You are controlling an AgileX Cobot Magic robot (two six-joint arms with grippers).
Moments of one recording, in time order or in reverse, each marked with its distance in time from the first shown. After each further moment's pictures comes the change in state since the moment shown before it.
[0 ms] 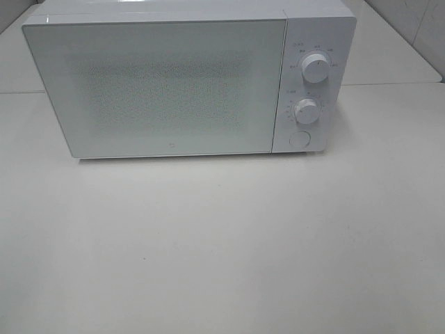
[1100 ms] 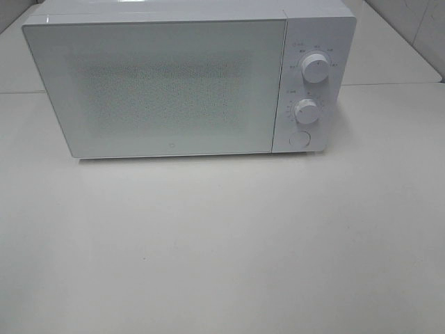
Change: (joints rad) left arm 0.000 0.000 0.000 0.000 0.000 0.000; right arm 0.000 -0.134 0.000 -0.001 0.000 -0.001
